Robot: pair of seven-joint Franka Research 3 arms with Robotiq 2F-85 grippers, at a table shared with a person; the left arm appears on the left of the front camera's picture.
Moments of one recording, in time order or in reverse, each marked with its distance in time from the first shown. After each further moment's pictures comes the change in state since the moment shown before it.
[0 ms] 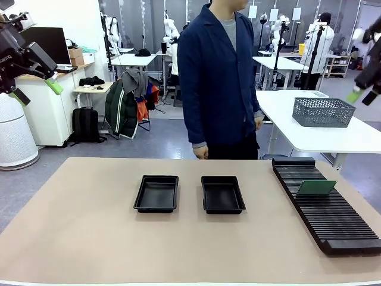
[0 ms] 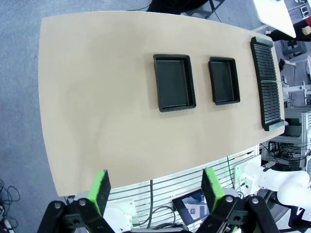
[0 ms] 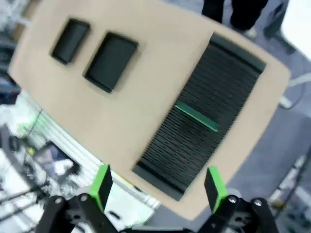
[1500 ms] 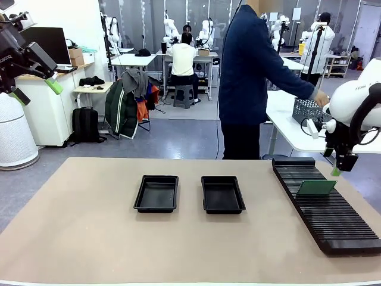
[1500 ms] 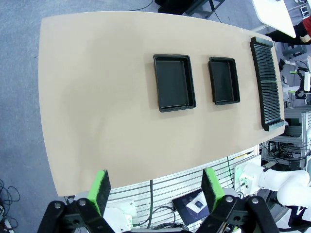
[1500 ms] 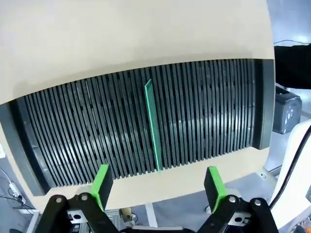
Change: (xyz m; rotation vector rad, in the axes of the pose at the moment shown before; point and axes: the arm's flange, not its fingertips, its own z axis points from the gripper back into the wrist) left arm 0.000 0.000 0.000 0.000 0.000 0.000; right arm -0.023 -0.030 -0.217 -0.223 0.224 0.928
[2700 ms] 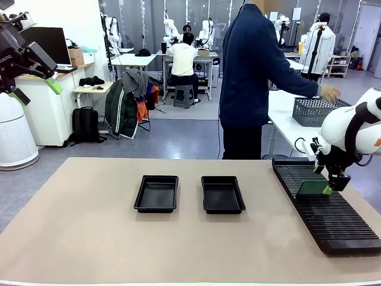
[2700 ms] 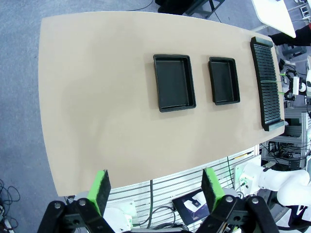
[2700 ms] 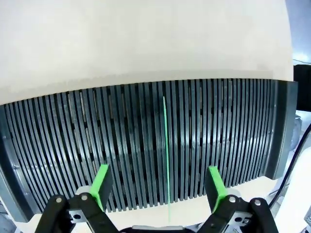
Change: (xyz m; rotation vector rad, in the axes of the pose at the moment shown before) left arm 0.000 0.000 0.000 0.000 0.000 0.000; right arm -0.005 0.015 -0.060 -0.011 -0.072 0.065
